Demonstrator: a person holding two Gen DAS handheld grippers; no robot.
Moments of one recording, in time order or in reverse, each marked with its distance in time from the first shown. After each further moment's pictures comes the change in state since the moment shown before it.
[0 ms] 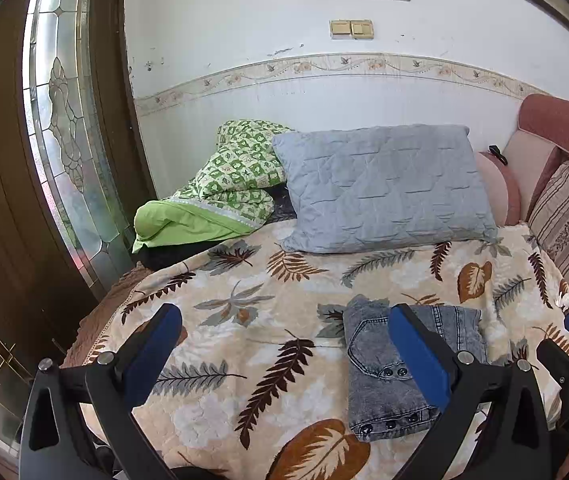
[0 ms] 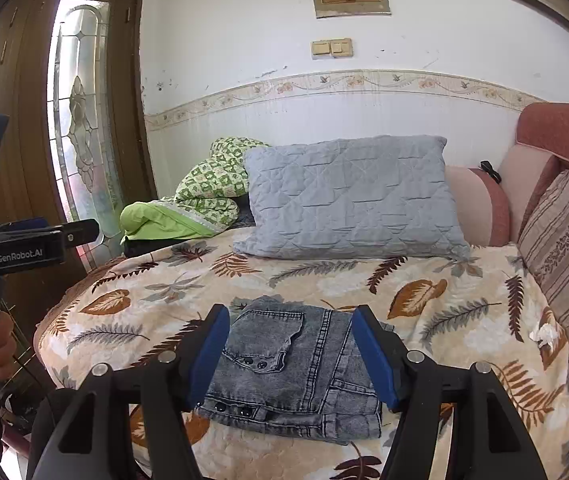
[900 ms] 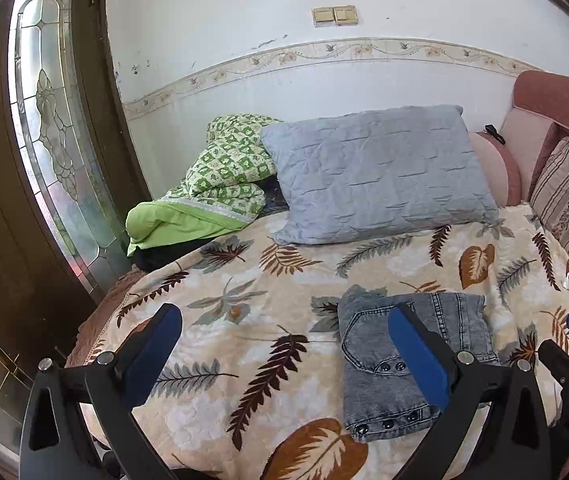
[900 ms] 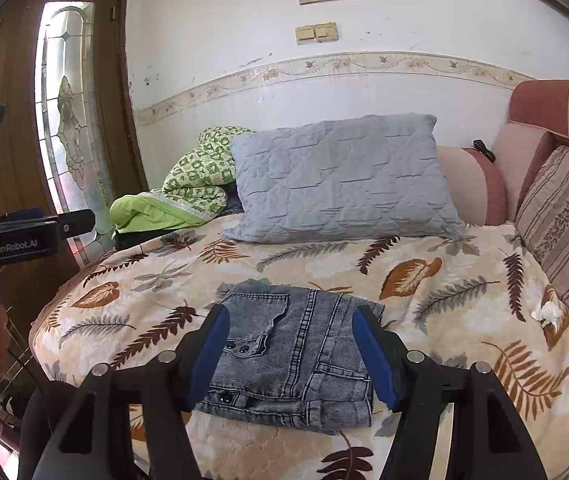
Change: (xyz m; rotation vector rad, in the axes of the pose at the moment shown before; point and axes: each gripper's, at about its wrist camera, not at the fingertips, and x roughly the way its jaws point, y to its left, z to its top) left arm 0.019 -0.029 -0.008 0.060 0.028 0.019; right arm 0.016 -0.027 -0.022 0.045 0.036 -0.008
